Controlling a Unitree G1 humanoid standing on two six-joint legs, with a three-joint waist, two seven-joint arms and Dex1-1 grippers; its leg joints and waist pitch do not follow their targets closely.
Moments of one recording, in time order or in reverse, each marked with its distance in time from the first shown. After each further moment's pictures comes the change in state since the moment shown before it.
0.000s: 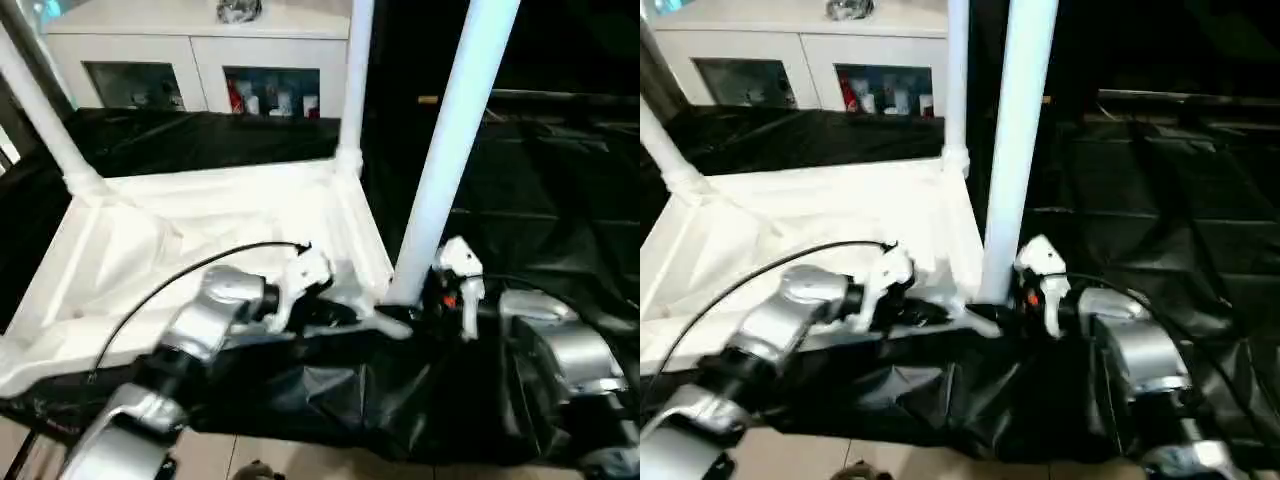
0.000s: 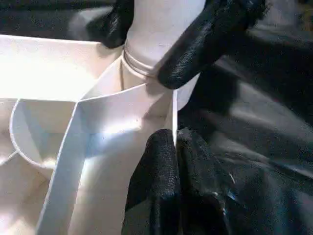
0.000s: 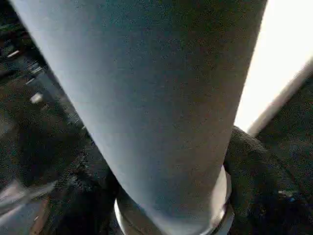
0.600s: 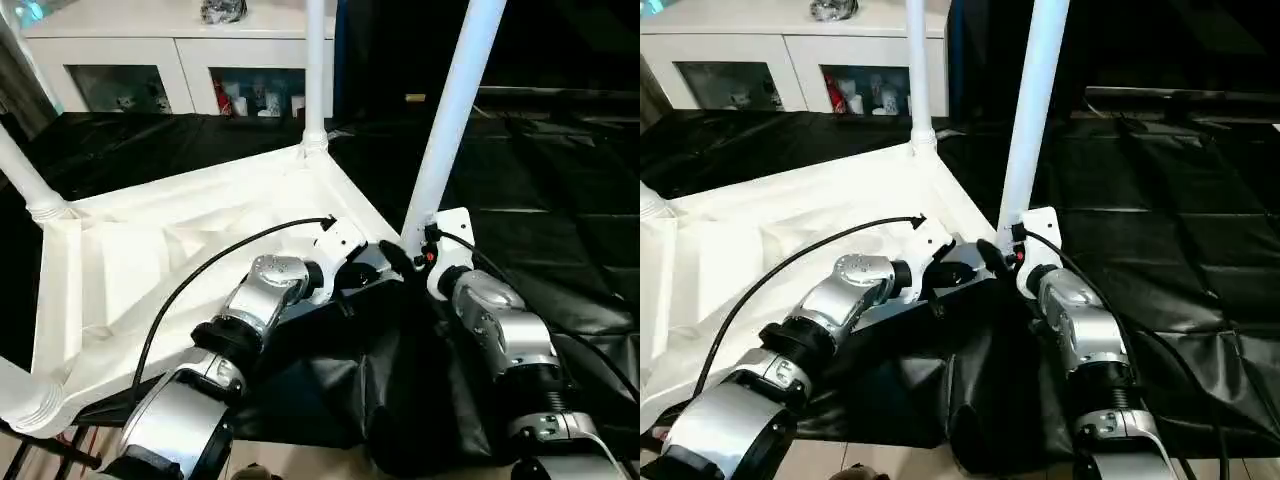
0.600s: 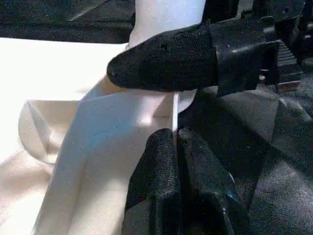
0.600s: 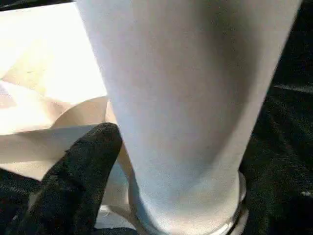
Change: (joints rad) left arm -0.158 -0.160 0.050 0.274 0.039 -0.046 0.290; right arm -0.110 0.195 -0.122 0.152 -0.062 -0.029 -0.423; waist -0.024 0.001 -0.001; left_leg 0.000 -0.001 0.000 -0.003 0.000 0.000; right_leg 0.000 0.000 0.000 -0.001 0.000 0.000
